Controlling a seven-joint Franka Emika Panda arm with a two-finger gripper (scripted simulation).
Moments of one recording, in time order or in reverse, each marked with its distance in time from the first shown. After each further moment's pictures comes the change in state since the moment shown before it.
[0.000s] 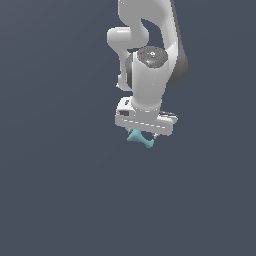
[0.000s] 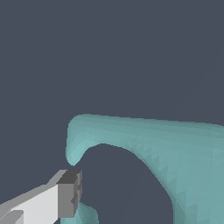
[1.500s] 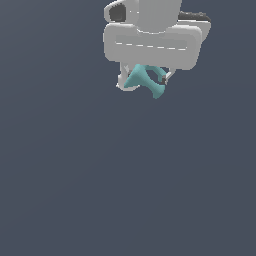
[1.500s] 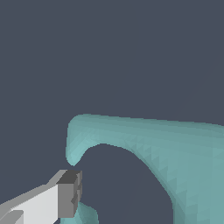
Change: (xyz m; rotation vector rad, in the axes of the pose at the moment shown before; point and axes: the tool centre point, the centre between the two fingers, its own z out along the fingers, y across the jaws) arm -0.010 0.009 -0.226 -0.005 -0.009 0.001
